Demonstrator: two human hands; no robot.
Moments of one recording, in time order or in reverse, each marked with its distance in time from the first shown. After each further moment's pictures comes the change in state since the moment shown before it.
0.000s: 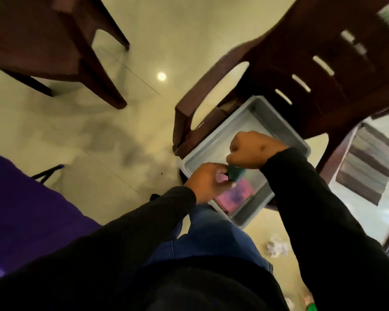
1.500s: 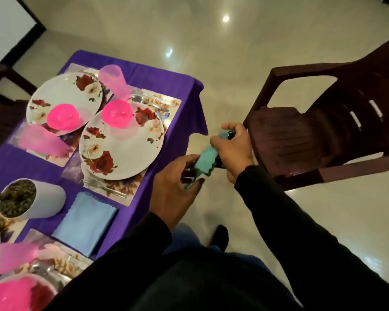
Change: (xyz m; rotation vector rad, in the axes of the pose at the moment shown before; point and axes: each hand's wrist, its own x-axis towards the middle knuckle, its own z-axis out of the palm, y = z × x) left_hand -0.266 -0.024 -0.318 0.090 1.792 -0.332; right_hand 0.048 -0.556 -0.057 0.719 -0.240 -0.661
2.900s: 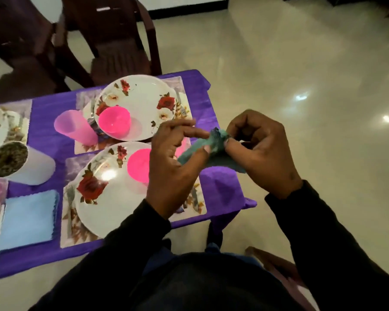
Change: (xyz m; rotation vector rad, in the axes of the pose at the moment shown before) left_hand 0.354 -0.058 -0.064 -0.092 0.971 -0.501; right_hand 0.291 -0.258 0.224 -0.488 -1.232 -0.863
